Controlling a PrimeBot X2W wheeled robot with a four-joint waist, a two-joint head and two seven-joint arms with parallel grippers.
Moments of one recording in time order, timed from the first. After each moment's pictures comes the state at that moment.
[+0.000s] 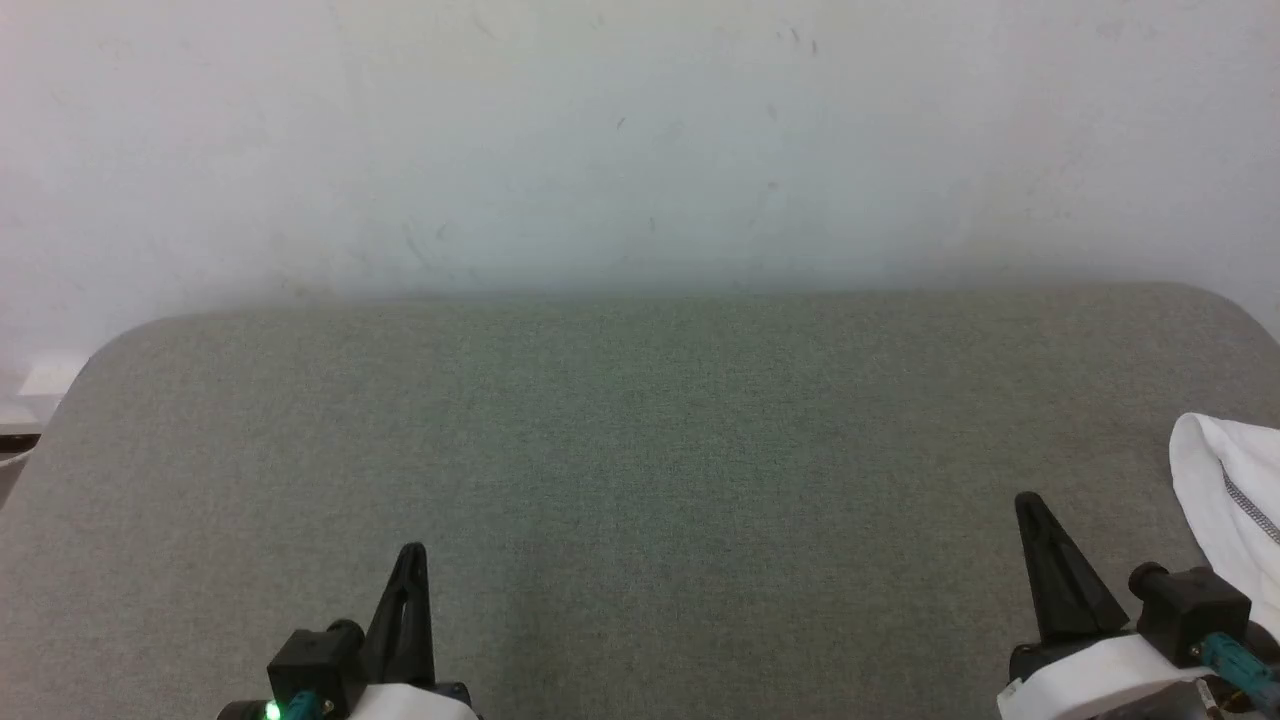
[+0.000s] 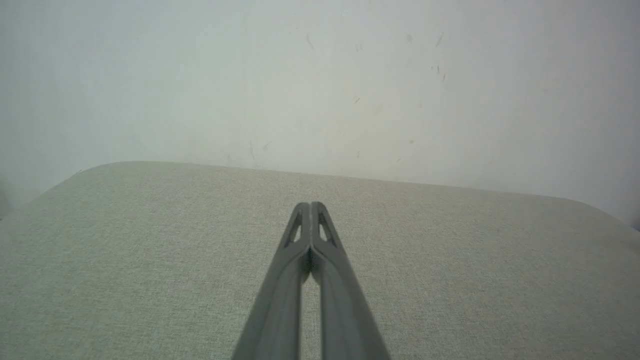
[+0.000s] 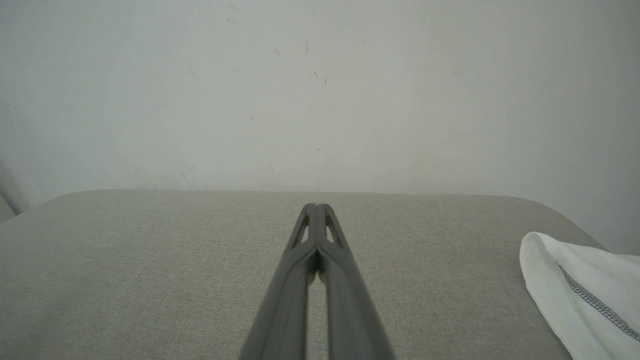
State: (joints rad) left arm 0.13 0.05 -0.09 0.08 -0.17 0.06 -0.21; right arm 0.10 -0.10 -0.01 0.07 0.17 0.13 -0.18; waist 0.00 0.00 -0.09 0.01
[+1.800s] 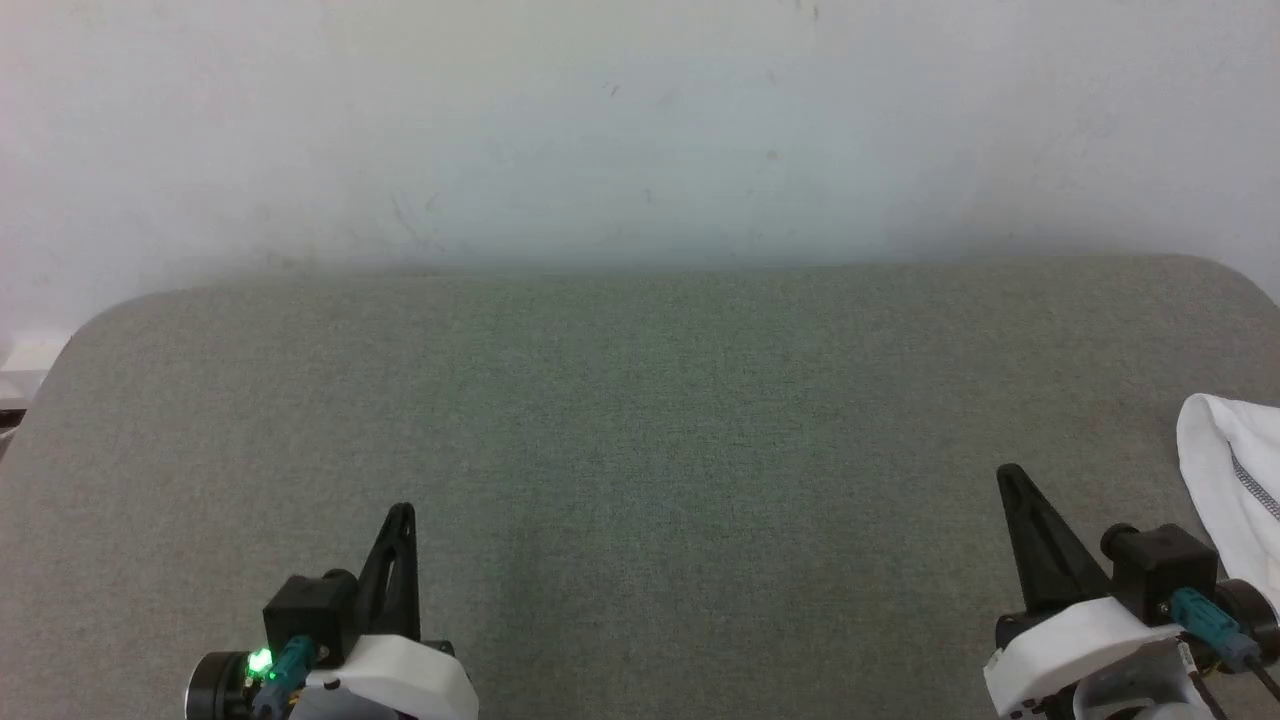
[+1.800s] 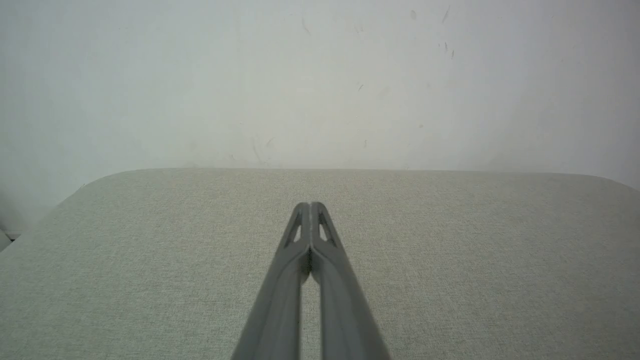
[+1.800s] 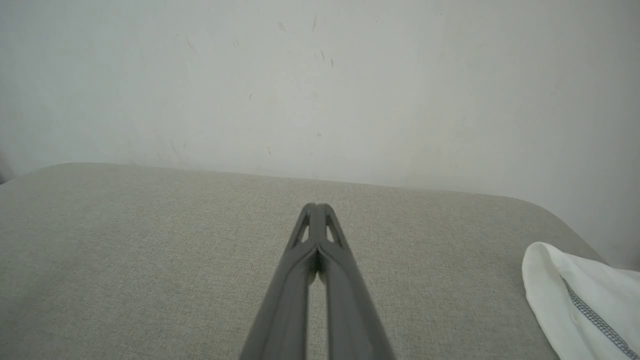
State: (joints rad) left arm 0.07 0.05 -0.04 0.04 -0.09 0.03 -0.10; right arm 0.05 -0.07 0.00 0.04 0.09 0.13 -0.08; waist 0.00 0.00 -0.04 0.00
